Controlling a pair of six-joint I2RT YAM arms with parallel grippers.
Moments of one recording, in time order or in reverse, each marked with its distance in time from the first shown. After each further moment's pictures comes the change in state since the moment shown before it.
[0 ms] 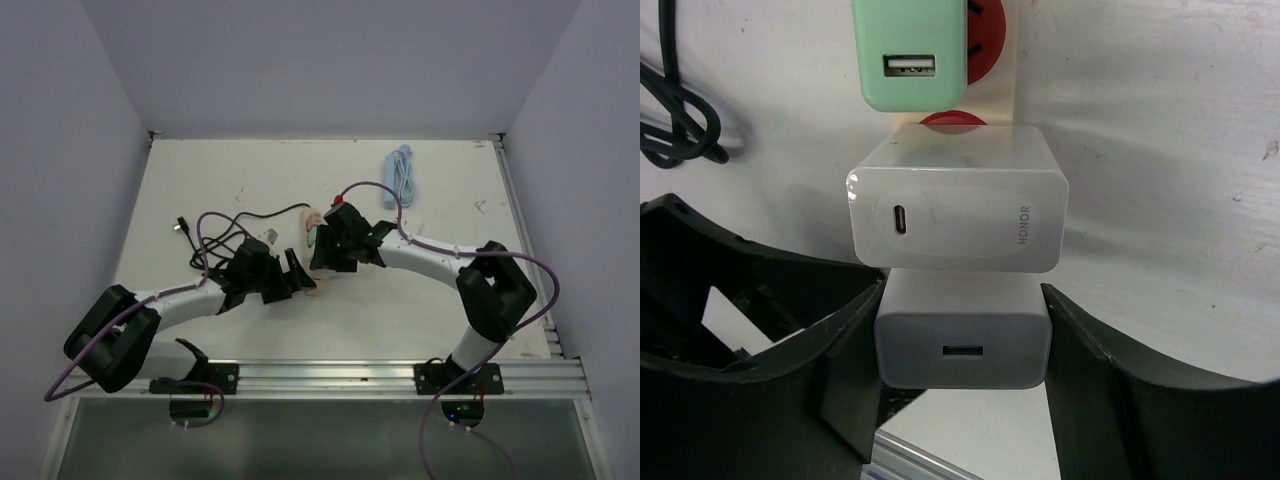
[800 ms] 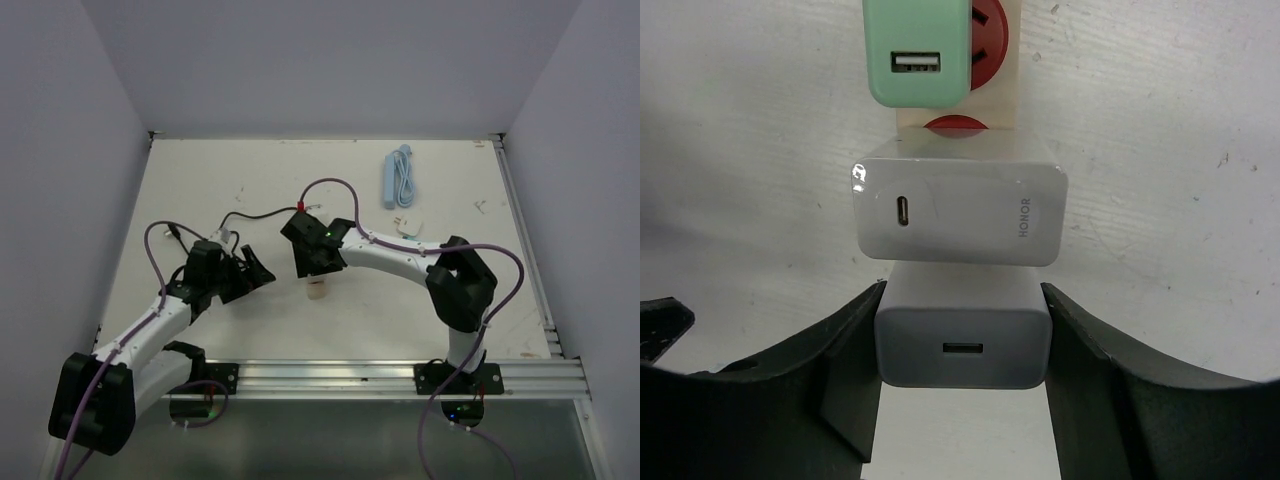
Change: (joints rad) left arm 0.324 -0.330 -0.060 -0.311 -0.015 0.195; right arm 0.180 0.197 0.322 -0.320 0.311 -0.100
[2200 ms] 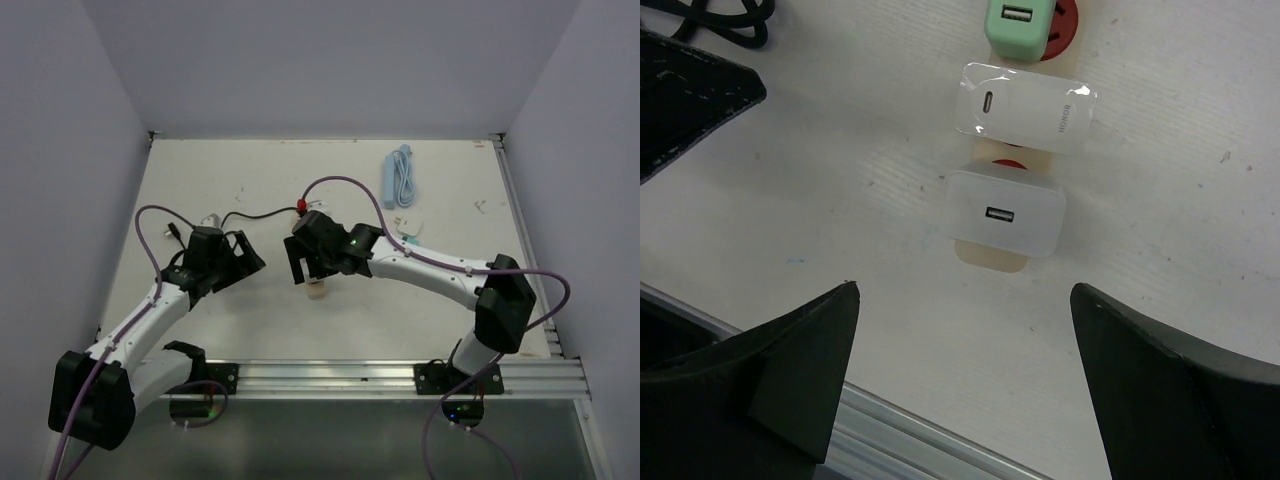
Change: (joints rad) left arm -0.032 0.034 0.169 -0.167 -0.218 -0.009; right arm 0.023 -0.295 -0.156 0.087 -0.098 -0.113
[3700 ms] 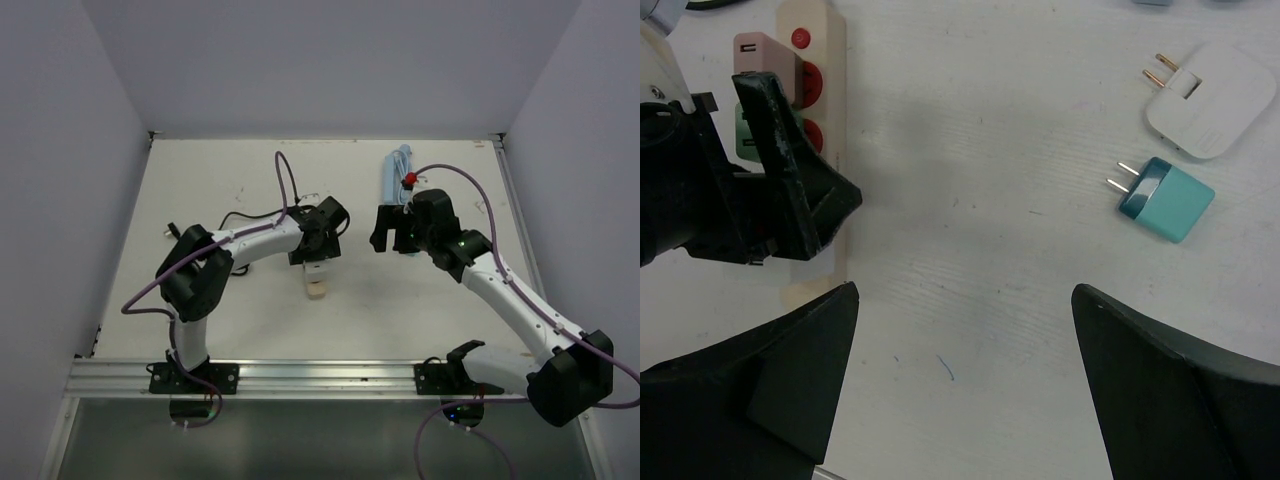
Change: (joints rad) left arm -0.500 0.893 0.805 -0.311 -0.353 -0.211; right arm -0.534 -0.461 -0.367 0.159 -0.208 -0.229
